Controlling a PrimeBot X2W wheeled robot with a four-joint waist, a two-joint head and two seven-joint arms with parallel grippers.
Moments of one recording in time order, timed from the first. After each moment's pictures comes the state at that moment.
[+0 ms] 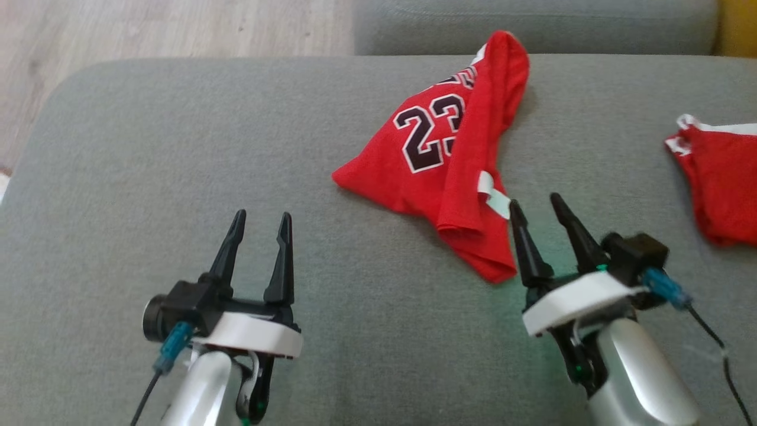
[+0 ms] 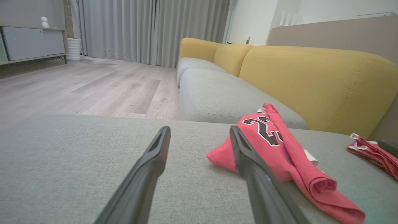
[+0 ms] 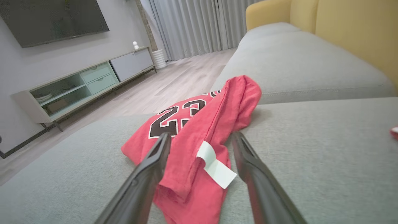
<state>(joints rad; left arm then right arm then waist) -0.21 0.05 -0.26 0.34 -0.28 -0.05 -0.25 -0.22 -0.06 0.22 0.36 0.28 0.13 -0.16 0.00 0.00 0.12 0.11</state>
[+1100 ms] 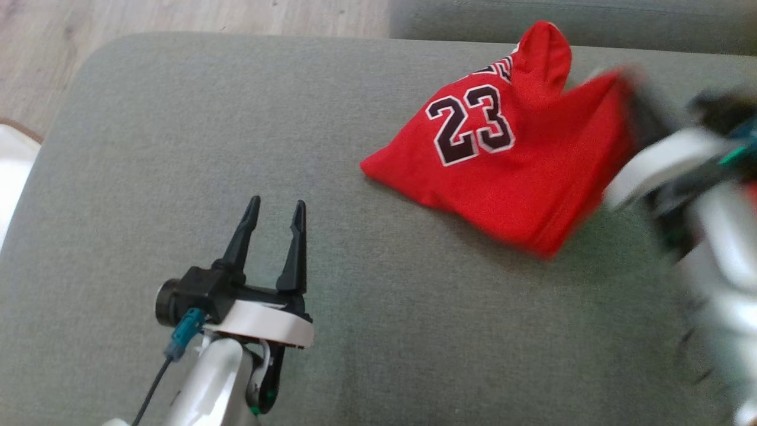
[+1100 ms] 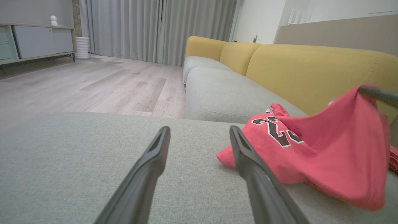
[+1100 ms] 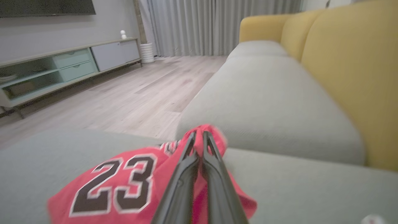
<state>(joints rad) -0.26 0.04 -0.30 0.35 -0.29 -0.05 -0.25 -0.59 -0.22 0.20 0.61 0.31 0.13 -0.07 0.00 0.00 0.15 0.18</state>
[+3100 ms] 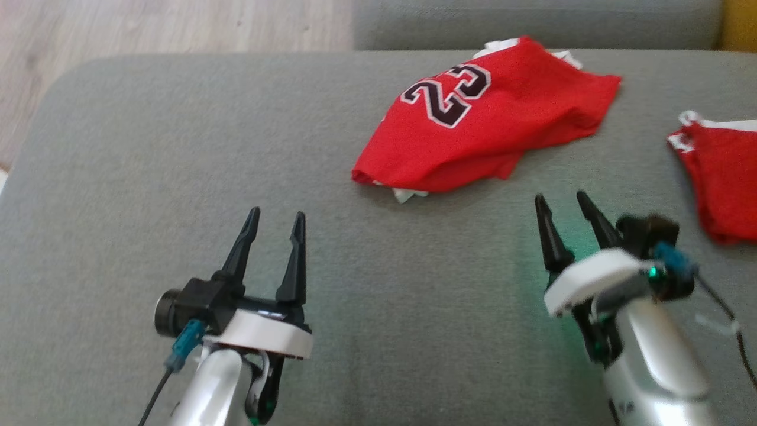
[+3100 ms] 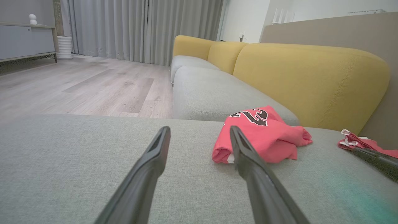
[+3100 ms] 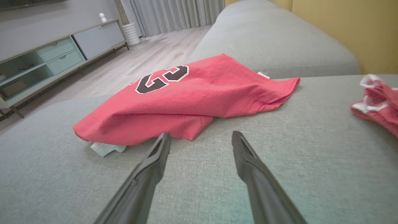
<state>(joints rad) -0.22 0.04 -0.30 0.33 -0.28 -0.05 -0.25 -0.32 -0.06 0.11 0.55 0.21 0.13 -0.11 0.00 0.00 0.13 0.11</state>
